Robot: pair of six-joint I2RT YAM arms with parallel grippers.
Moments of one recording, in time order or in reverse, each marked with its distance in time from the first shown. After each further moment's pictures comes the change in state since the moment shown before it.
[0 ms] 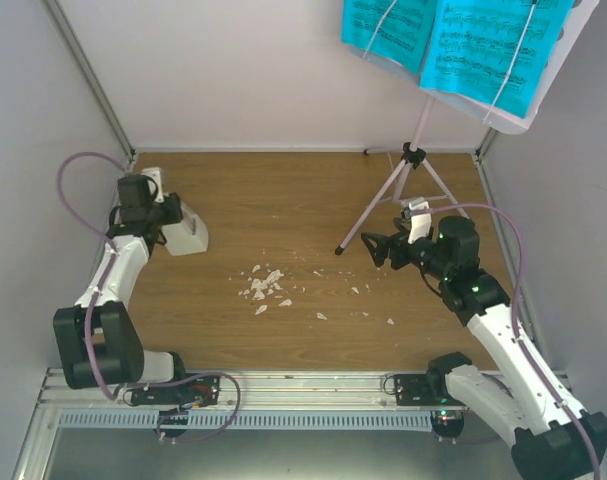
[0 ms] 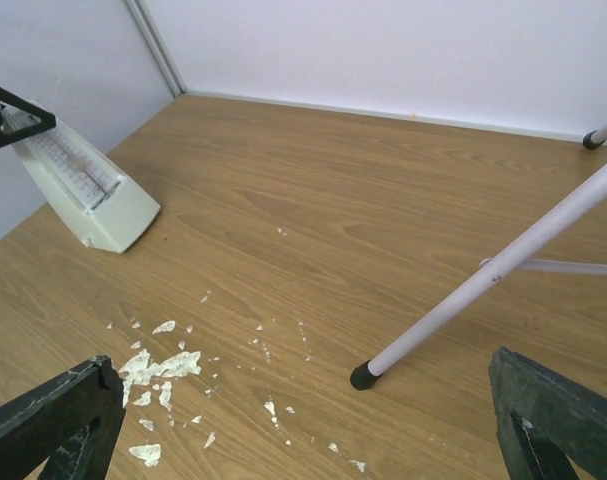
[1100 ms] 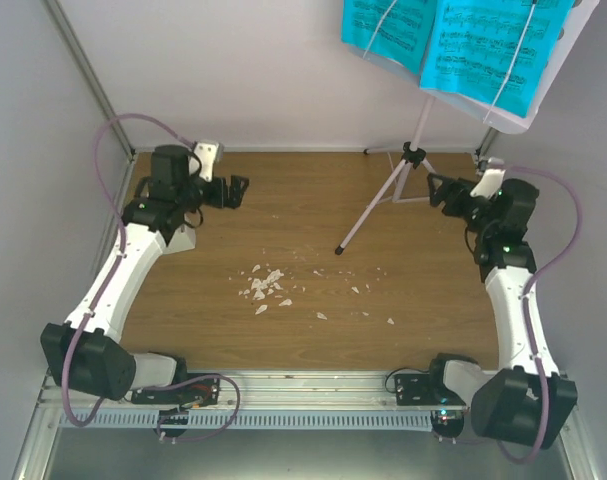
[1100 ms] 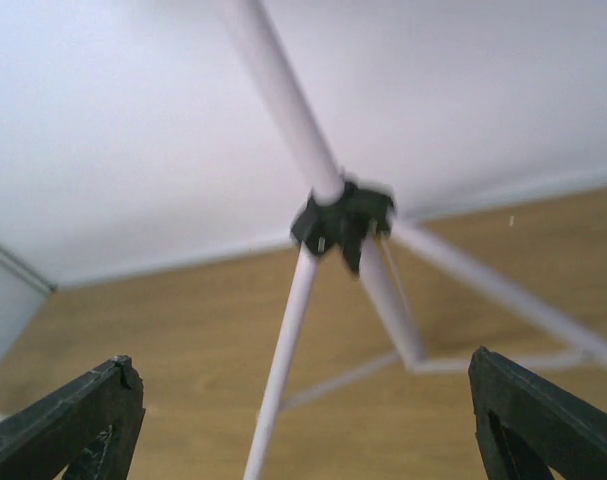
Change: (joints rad) left arm -0.280 -0.016 0.381 -0.246 0.176 0.019; right arm -0.470 0.213 0.156 0.122 -0.125 0.180
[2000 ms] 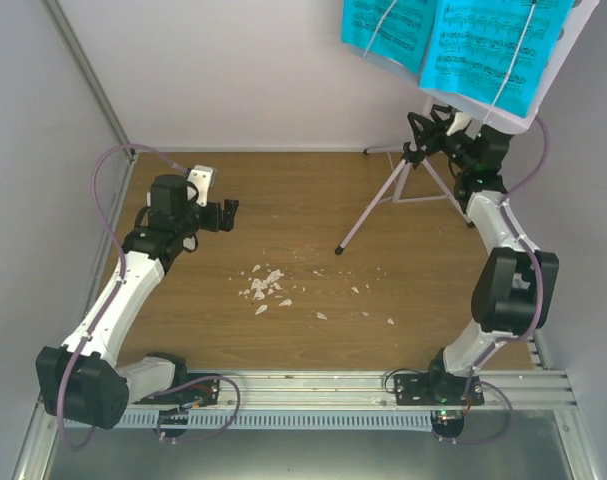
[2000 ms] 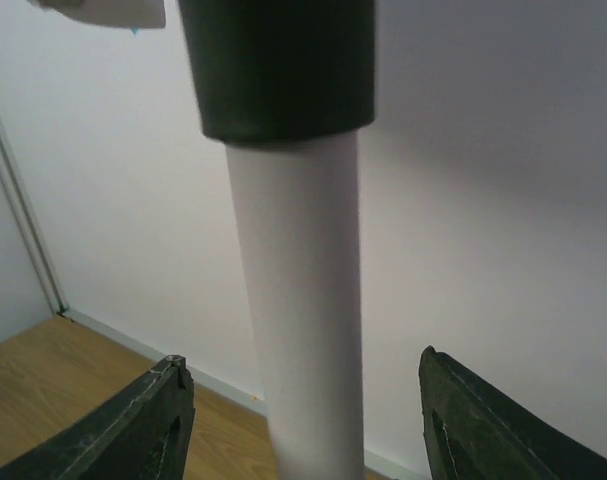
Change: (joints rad) left arm -0.016 -0.161 -0.313 0.099 -0.121 0.033; right arm 0.039 0.620 0.418 0.613 -0.228 -0.162
